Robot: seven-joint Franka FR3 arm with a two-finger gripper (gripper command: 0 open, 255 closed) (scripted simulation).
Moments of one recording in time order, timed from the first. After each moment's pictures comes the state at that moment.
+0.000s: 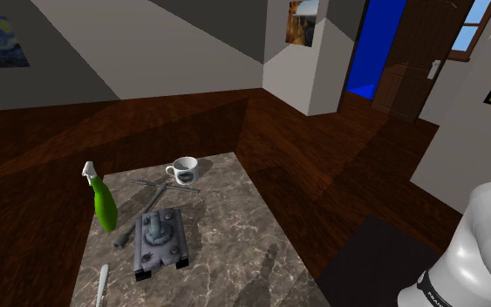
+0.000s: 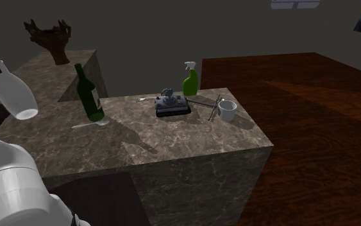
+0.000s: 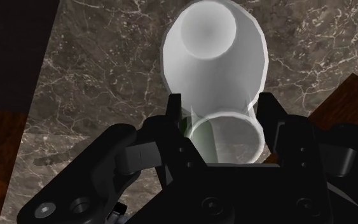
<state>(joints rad) 0.25 -0.16 1.39 -1.72 0.09 1.72 1.45</state>
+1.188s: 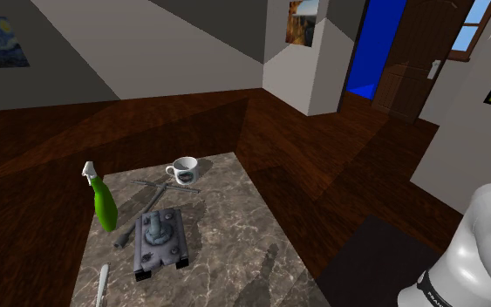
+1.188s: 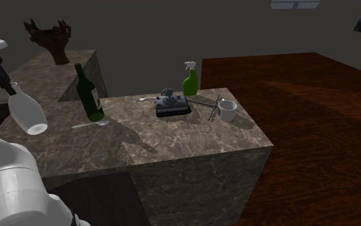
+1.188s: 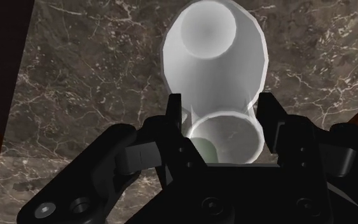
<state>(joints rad) 0.21 -0.13 1.47 -1.94 0.07 1.96 1.47</state>
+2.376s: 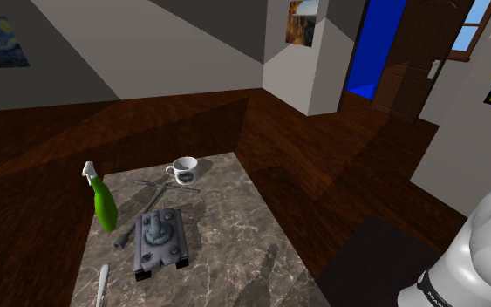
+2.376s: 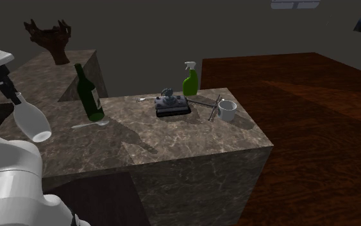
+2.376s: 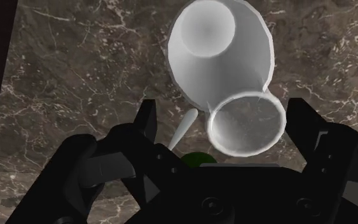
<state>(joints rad) 0.00 -0.15 1.68 -2.03 0.09 2.07 1.46</state>
